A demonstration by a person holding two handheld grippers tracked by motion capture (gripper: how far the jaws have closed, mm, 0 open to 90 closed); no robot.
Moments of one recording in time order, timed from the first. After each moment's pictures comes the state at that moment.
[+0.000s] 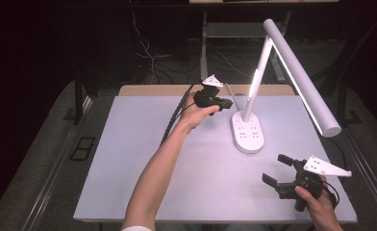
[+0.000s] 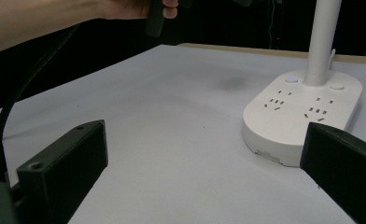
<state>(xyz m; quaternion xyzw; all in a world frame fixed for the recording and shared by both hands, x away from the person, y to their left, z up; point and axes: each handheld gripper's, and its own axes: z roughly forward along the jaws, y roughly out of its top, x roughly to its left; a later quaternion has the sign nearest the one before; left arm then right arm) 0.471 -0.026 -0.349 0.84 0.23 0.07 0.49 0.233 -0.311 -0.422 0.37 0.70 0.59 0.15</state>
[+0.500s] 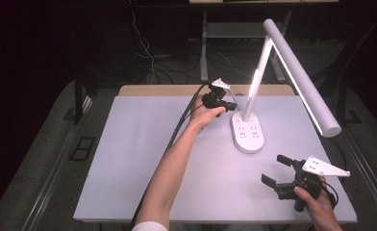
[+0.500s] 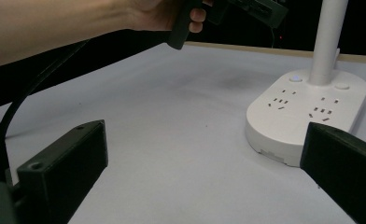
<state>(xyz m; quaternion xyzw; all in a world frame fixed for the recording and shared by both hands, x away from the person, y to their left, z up) 0.490 -0.051 -0.377 0.84 0.25 0.05 0.47 0.233 -0.309 -0.422 0.37 0.71 0.59 0.15</state>
